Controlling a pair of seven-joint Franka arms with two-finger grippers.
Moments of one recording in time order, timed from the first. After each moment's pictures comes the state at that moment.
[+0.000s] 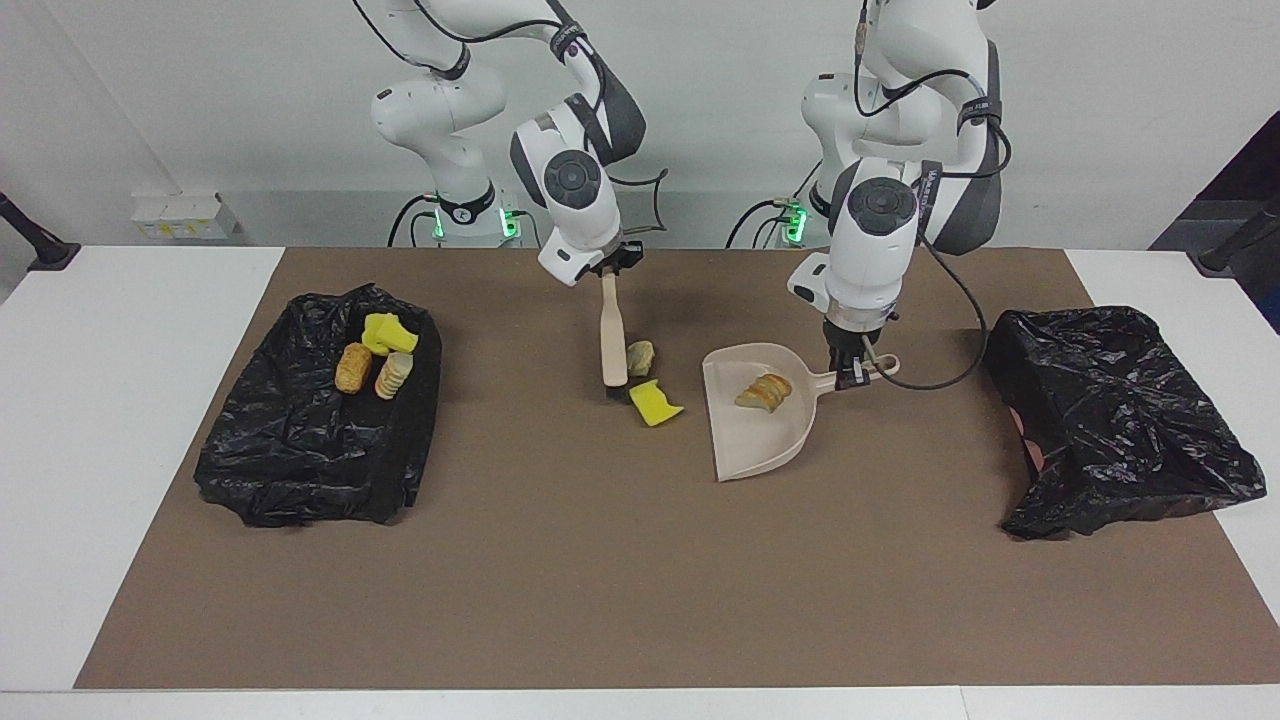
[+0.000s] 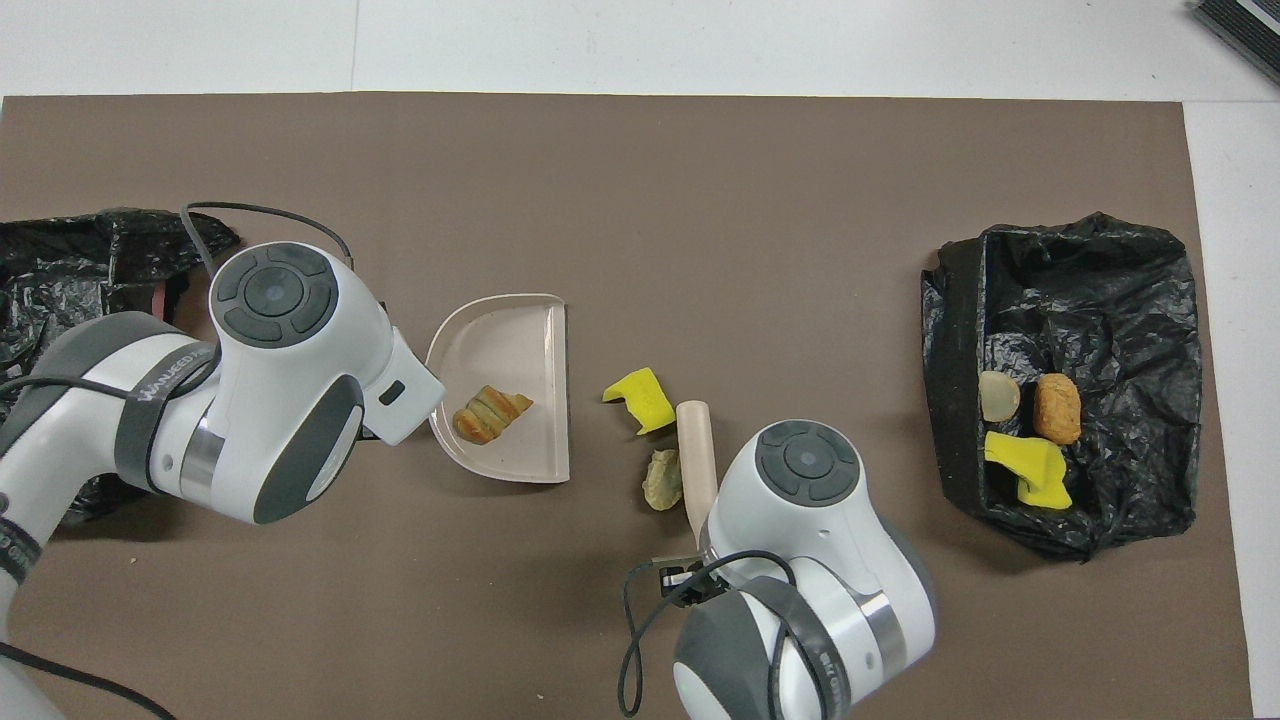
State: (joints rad) left arm -0.38 0.09 -0.01 -1.99 0.14 2.01 1.14; right arm 0.57 0.01 0.05 -2.22 0.33 1.91 0.40
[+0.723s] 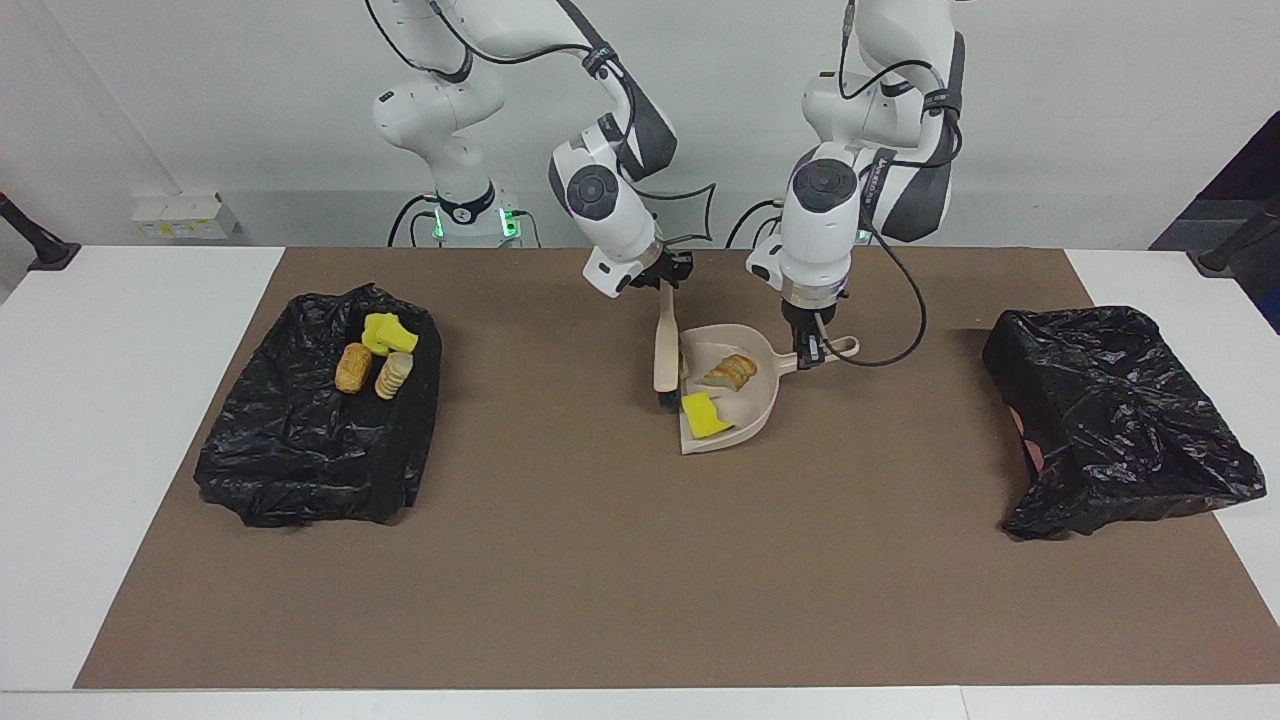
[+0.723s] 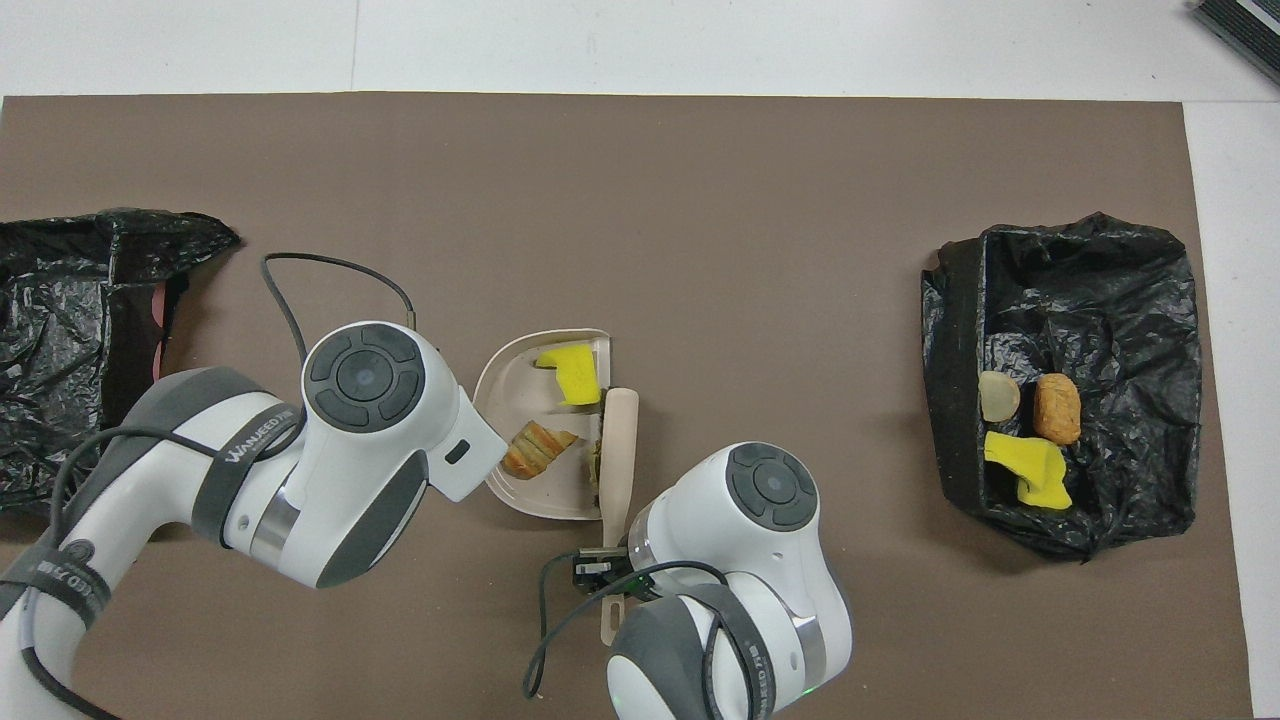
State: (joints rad) left arm -0.47 0.05 -0.02 -2.11 0.15 2.10 1.02; right arm 0.67 0.09 0.05 -2.19 0.63 2.17 0.36
